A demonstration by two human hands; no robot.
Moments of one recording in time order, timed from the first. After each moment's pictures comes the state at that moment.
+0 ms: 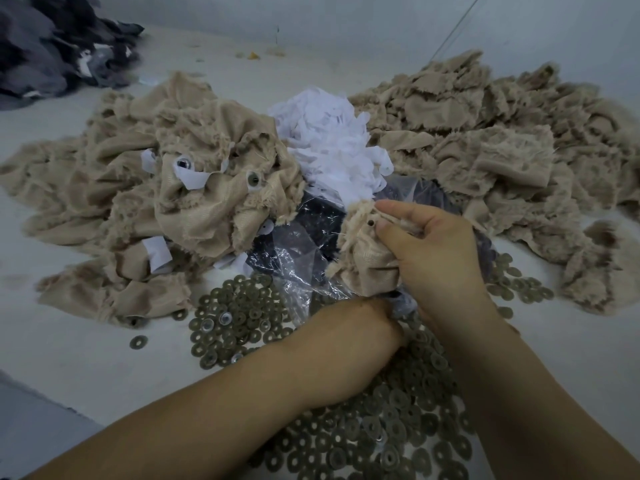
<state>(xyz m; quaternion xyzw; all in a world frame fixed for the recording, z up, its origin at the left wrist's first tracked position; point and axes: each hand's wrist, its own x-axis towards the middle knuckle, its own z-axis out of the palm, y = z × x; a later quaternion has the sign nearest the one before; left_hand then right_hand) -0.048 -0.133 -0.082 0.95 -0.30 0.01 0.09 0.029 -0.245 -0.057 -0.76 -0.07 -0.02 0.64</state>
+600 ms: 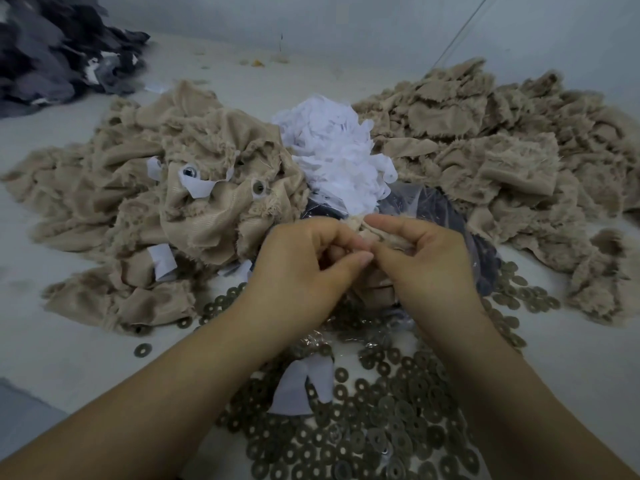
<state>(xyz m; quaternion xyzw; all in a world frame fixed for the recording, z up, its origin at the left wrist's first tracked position) -0.040 -0.094 -0.041 0.84 -0.03 0.18 0.52 0.021 -0.237 -0.054 -0.75 -0.06 0.03 0.66</state>
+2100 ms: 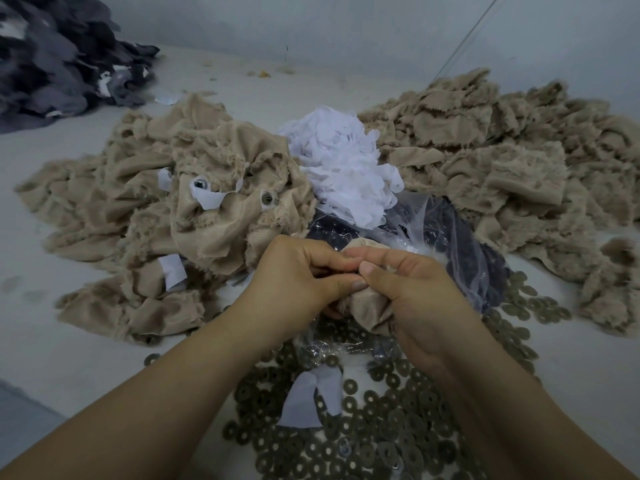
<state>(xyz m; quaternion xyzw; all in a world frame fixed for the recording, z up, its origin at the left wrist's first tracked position) -0.027 -0.075 -0.060 0.77 -0.04 0.11 0.63 0.012 -0.228 -0.065 -0.59 -0.05 0.24 0.77</state>
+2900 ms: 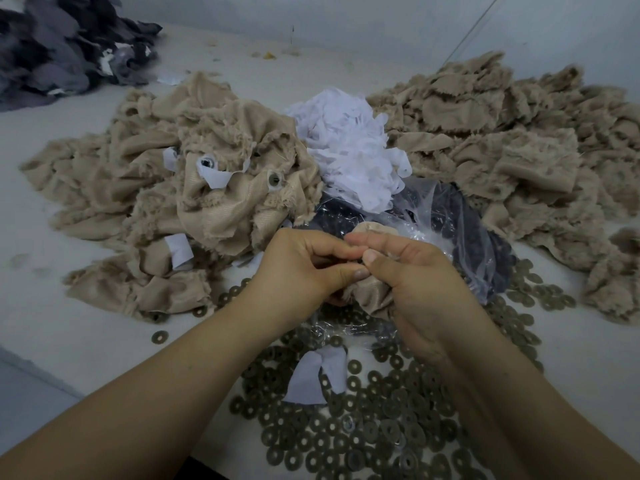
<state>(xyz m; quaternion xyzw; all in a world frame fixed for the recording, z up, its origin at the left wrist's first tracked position) -0.035 -0.077 -0.071 0.74 -0.02 0.12 0.66 0.005 -0.222 -0.064 -0.62 -0.05 0.22 0.75</state>
